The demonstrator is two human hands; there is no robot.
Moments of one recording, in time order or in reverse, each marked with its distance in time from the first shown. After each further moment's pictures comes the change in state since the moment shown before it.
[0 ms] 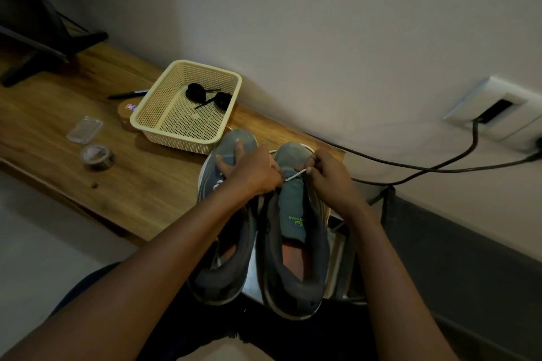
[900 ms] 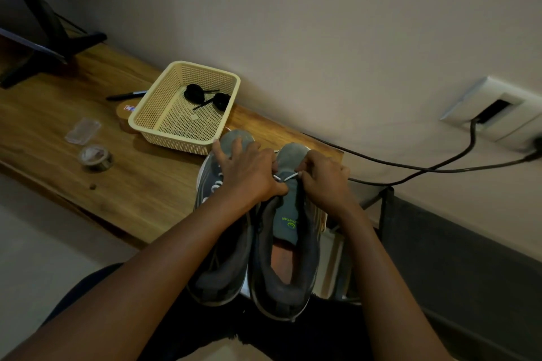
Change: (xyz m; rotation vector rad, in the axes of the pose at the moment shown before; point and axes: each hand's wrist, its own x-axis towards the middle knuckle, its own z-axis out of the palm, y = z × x) left_hand -0.016 0.004 -0.001 0.294 0.205 0.089; right_hand -0.005 -0.016 0.001 -0.324 0.011 -0.004
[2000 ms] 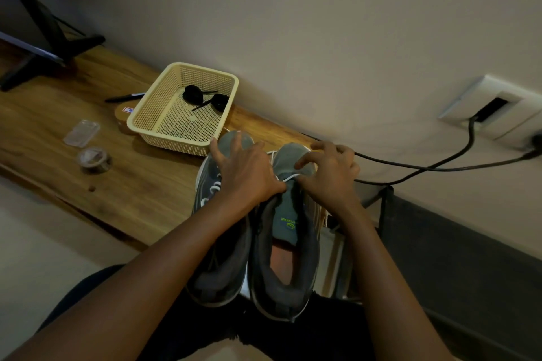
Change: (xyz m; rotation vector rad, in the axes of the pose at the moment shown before) left_hand -0.006 0.004 -0.004 -0.015 0.064 -0.041; right_hand -0.005 -0.003 -0.007 -0.084 0.098 0.019
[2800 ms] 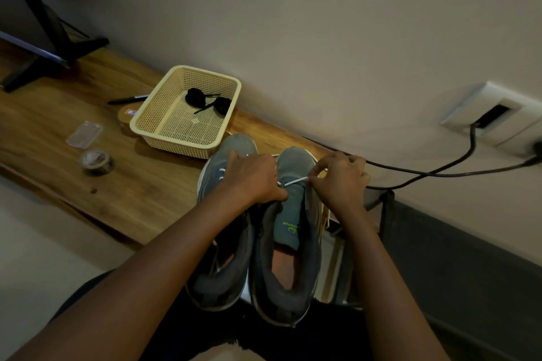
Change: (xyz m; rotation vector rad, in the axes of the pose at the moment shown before) left_hand 0.011 -0.005 -0.003 0.003 -0.117 0.188; right_hand 0.003 0.003 -0.004 -0.039 0.031 0.147
